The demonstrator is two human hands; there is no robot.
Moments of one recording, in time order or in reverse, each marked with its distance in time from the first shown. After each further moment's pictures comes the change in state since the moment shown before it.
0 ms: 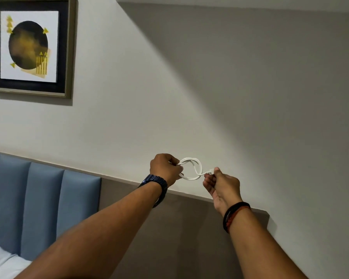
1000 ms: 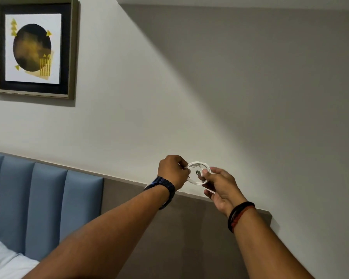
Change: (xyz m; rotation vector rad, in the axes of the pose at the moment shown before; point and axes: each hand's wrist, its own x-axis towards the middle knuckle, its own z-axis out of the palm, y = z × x) left_hand -0.012 0.006 0.012 0.182 -0.028 0.155; right_hand 0.001 -0.002 -0.002 -0.229 -0.217 0.035
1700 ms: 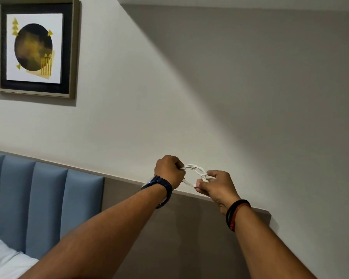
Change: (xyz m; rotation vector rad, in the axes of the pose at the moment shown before) left_hand 0.002 -0.007 -0.006 0.111 0.006 0.012; right_hand -0.006 0.005 0.002 -0.339 -0.050 -0.152
